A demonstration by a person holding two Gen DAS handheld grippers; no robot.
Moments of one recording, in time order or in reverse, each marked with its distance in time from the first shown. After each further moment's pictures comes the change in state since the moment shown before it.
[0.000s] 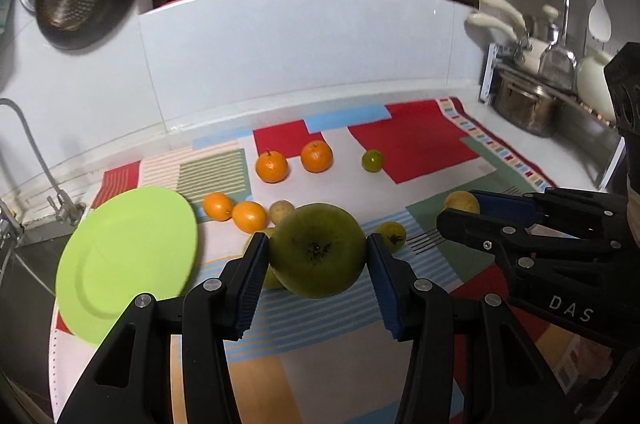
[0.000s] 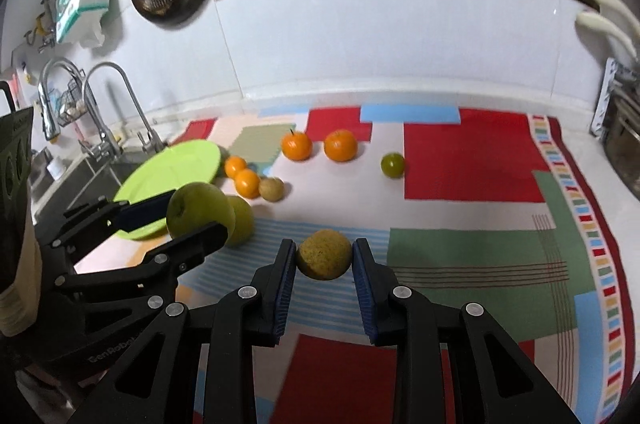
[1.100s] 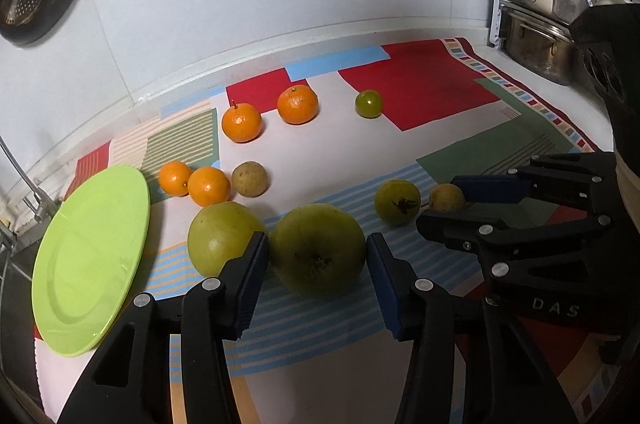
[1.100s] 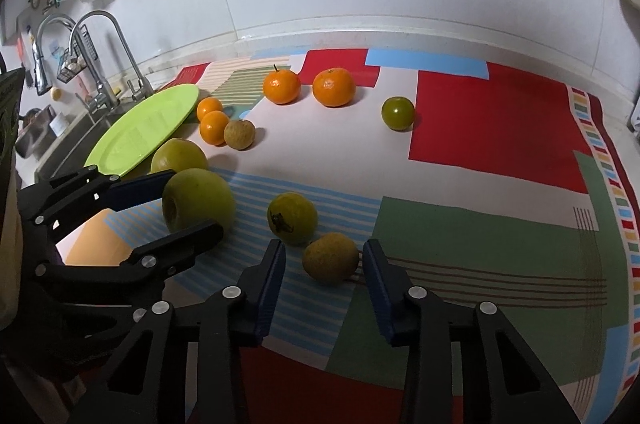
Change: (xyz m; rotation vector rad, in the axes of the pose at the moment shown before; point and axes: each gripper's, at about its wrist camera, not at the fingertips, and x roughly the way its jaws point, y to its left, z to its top) left arm 0.075 -0.028 -0.014 0.090 0.152 0.032; right arm 0.069 -0.035 -0.016 -0.080 0.161 0.069
